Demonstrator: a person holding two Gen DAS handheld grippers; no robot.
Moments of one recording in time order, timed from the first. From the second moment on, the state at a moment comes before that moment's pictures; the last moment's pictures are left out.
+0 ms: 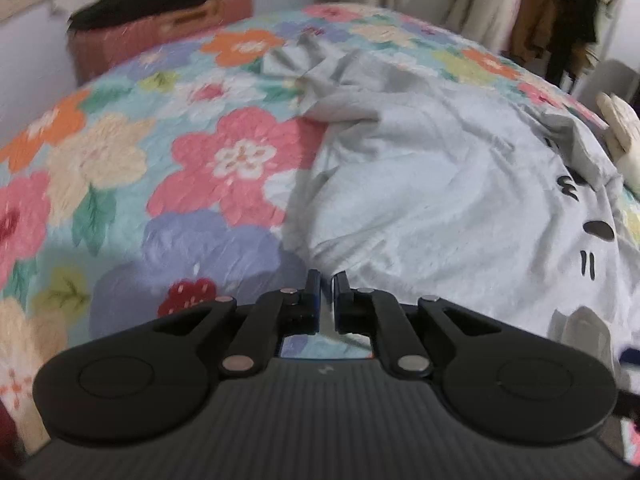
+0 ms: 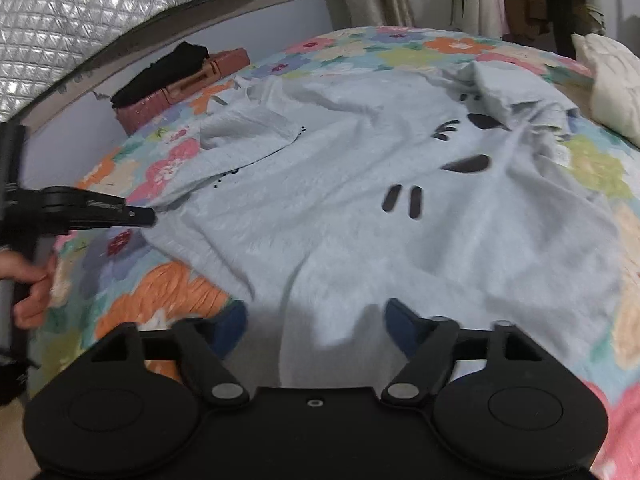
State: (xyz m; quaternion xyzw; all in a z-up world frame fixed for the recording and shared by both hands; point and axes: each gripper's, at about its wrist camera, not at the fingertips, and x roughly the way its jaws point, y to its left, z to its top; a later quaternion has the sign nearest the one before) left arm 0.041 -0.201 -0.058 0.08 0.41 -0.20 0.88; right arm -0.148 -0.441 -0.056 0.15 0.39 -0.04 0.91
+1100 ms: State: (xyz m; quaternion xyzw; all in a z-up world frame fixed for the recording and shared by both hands) left arm 0.031 -0.201 -0.040 0.13 0.37 -0.17 0.90; right arm -0.333 -0.450 -0.067 0.19 0.45 -0.19 0.85
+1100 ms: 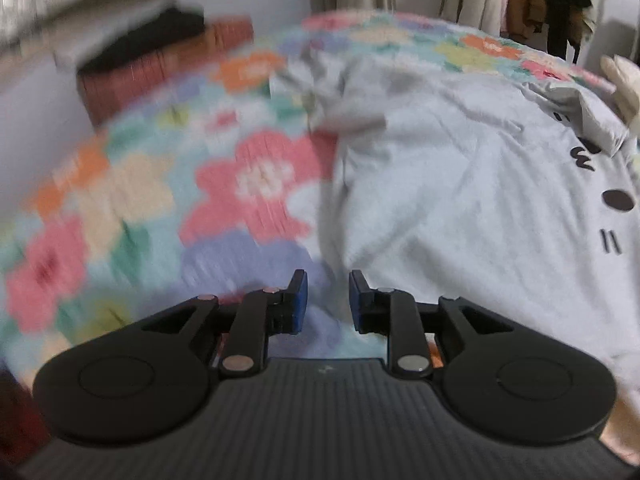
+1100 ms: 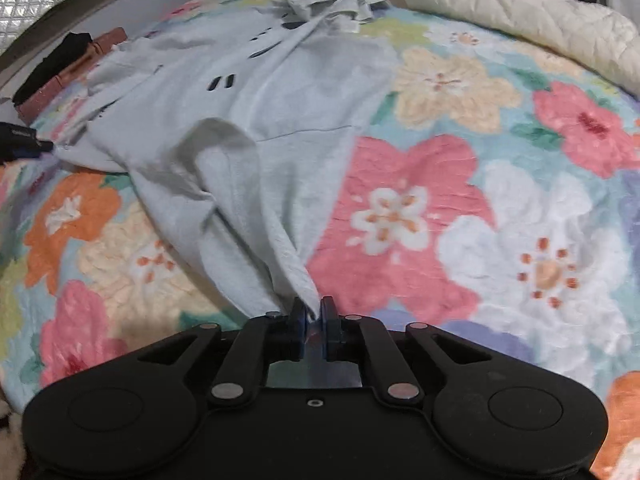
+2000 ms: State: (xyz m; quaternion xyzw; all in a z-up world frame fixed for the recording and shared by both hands) left arm 0.058 -0.179 -0.045 0.03 0.39 -0.18 0.90; right arm -0.286 -0.445 -0.024 0.14 0.38 -0.16 0.90
